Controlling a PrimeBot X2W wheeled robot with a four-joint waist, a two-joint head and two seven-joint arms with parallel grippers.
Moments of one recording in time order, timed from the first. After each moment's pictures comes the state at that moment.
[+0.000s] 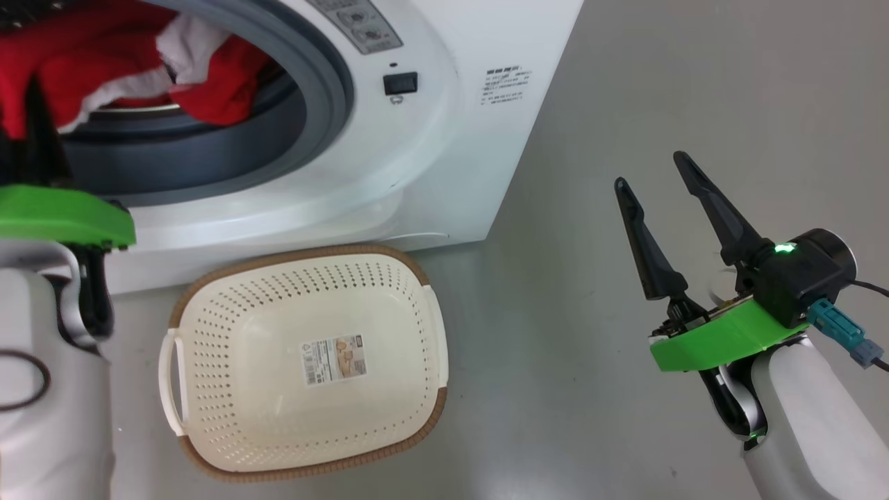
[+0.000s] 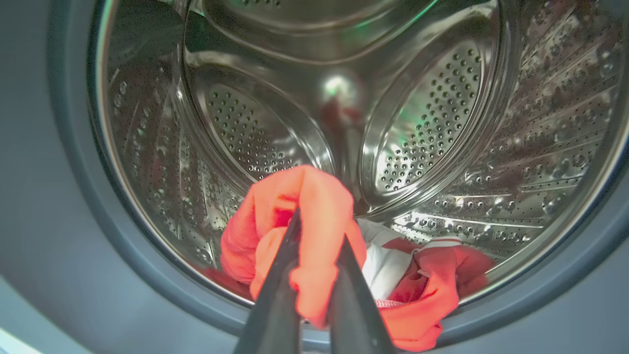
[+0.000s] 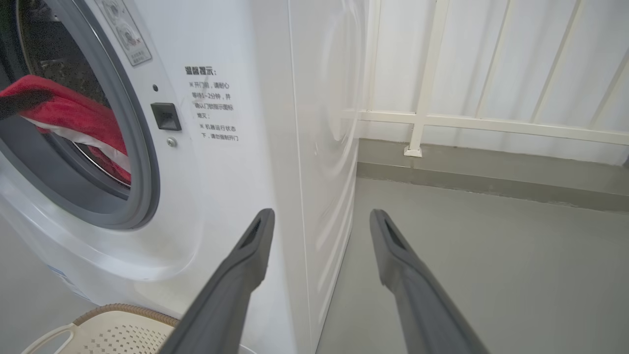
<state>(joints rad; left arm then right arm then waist) -0.79 0.18 0.12 0.60 -0.27 -0.02 -0.25 -0.37 -0.15 0.17 0.16 0.26 0.13 -0.26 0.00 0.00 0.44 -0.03</state>
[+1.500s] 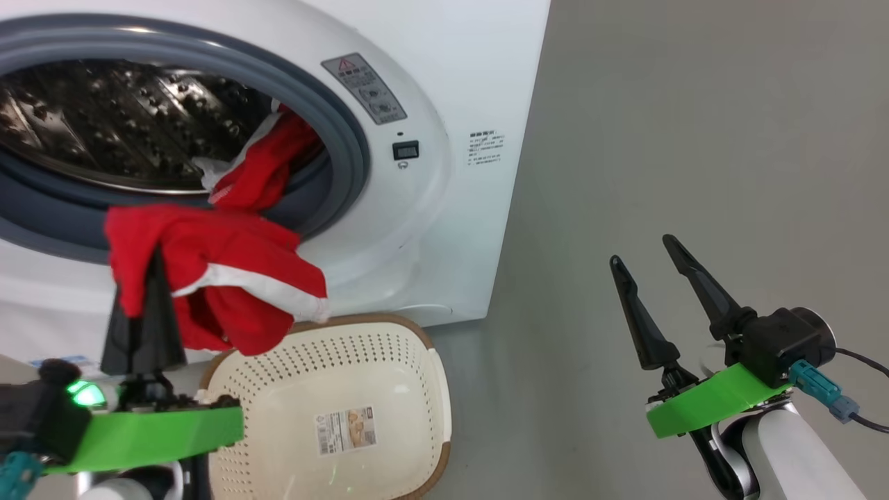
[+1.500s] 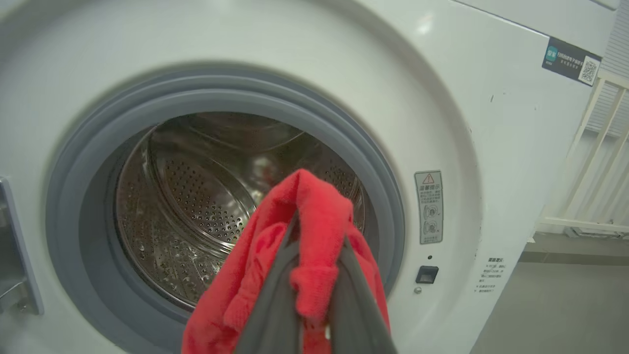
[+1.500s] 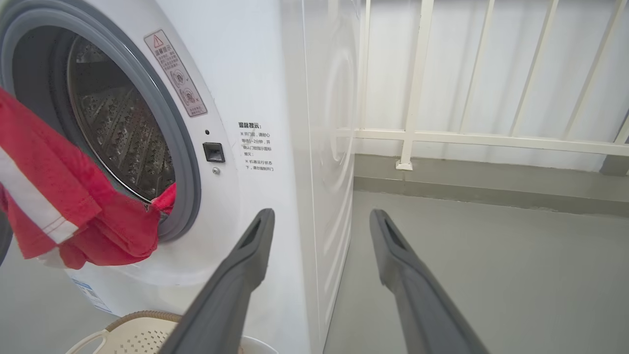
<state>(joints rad) -0.18 0.05 0.05 -0.16 -0.28 0.04 -0.18 -0.21 -0.12 0.17 0.18 0.27 0.13 -0.26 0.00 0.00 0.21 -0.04</state>
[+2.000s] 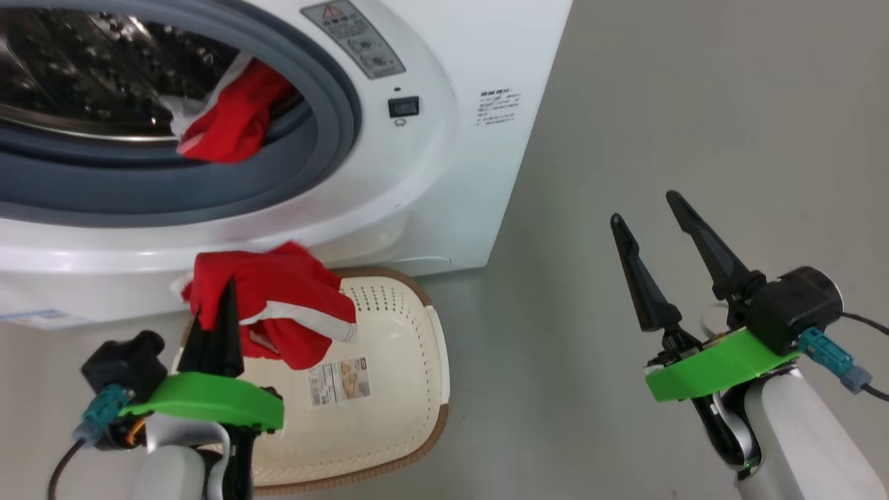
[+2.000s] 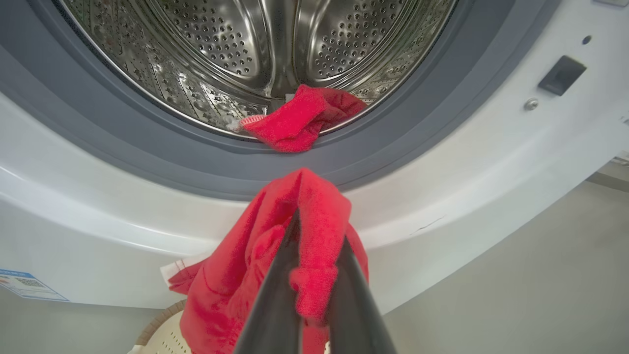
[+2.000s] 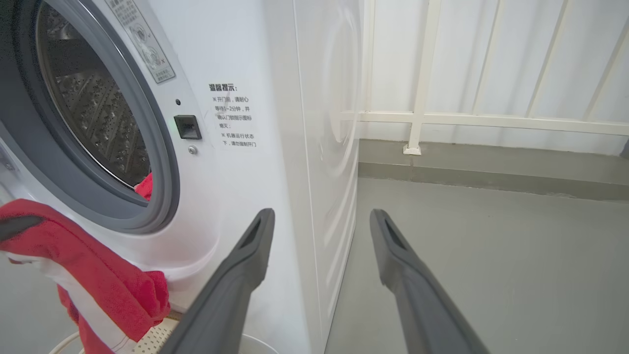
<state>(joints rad) -0.29 0.04 -0.03 0.28 -0.40 0.02 -0.19 -0.29 -0.13 0.16 0.16 0.27 0.13 -0.26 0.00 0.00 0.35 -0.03</state>
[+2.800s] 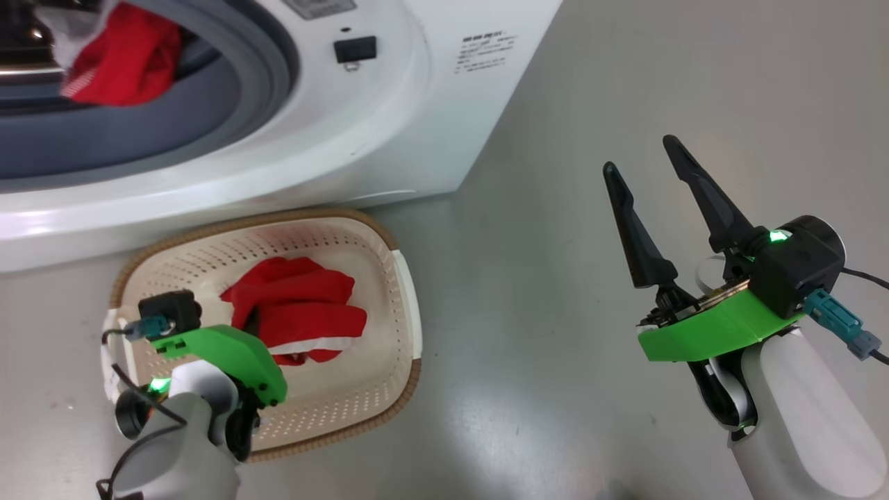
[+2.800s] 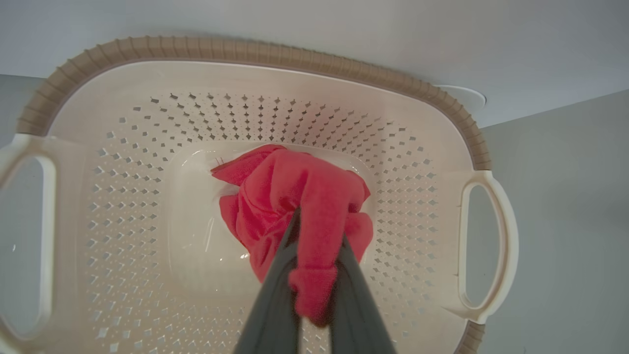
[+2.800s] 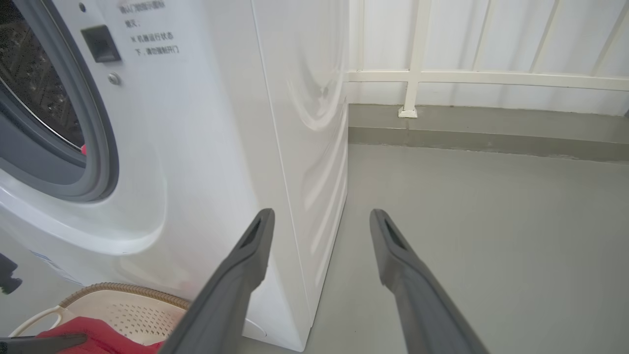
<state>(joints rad) -0.68 0.03 -0.08 1.09 -0.48 -0.06 -0.06 -0.39 -0.12 0.18 0.15 0.27 0.13 -0.26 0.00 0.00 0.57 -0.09</state>
